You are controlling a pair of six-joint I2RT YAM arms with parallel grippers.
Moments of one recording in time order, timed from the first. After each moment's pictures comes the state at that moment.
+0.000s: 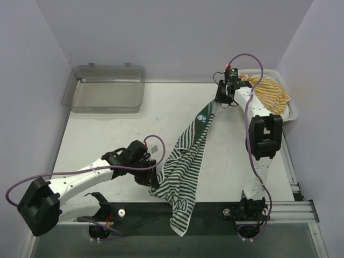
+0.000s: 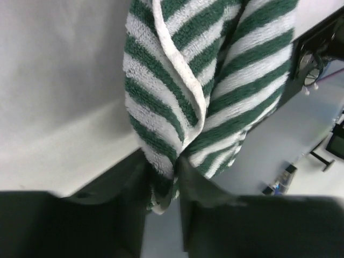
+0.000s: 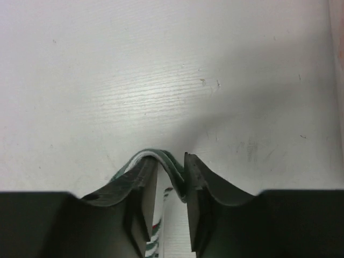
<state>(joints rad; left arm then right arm) -0.79 1.14 0.64 -0.52 0.39 -0.71 0.13 2.08 1.76 -0.57 0.05 0.31</state>
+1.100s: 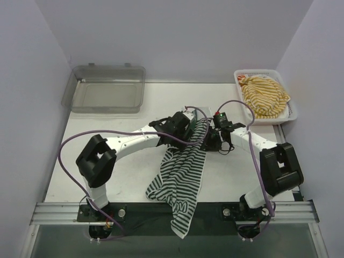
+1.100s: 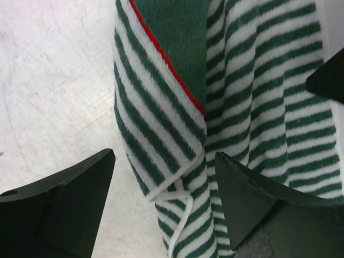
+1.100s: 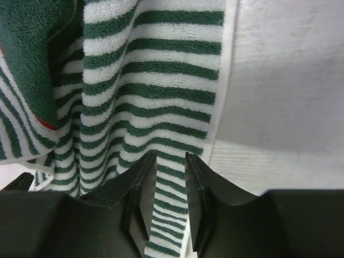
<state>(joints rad) -0.89 1.81 1.36 -0.50 -0.24 -0.22 0.35 1.56 0.88 -0.46 -0.15 0.57</state>
